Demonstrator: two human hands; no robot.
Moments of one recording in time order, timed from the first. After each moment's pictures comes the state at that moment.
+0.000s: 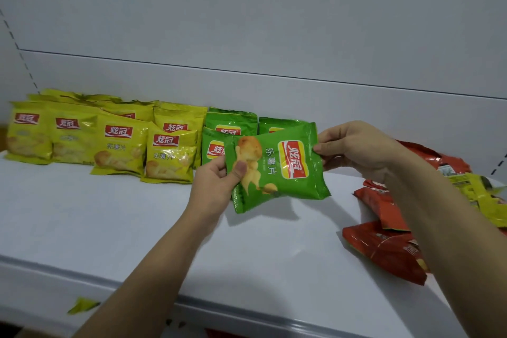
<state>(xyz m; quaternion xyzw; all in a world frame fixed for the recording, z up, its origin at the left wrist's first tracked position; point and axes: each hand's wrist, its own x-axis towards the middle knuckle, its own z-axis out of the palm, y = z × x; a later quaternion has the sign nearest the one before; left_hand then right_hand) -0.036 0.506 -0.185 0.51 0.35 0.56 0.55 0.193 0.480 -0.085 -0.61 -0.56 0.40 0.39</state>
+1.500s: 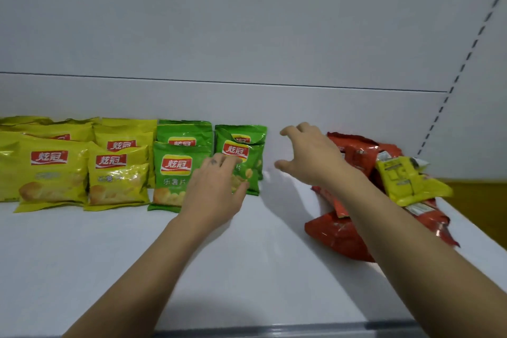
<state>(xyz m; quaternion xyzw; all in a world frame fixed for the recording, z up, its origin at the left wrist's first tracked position) 0.007 0.522 -0.176 0.84 0.44 0.31 0.02 0.191 0.473 -0.102 -0.75 -0.65 -0.08 0.12</state>
